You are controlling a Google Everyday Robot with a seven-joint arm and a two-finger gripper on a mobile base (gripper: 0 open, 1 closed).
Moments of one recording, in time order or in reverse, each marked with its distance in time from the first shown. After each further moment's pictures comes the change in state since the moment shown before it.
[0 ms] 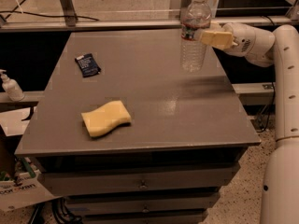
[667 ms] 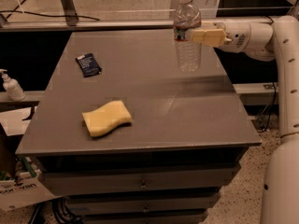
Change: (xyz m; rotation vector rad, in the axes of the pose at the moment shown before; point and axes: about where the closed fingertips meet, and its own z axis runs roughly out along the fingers) arm 0.011 -0.013 0.016 0.066 0.116 0.066
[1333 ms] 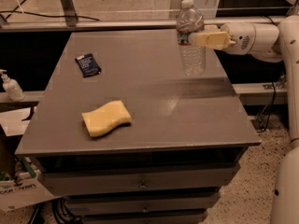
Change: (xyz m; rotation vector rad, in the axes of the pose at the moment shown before) arm 0.006 0.004 -0.011 0.050 0.051 0.024
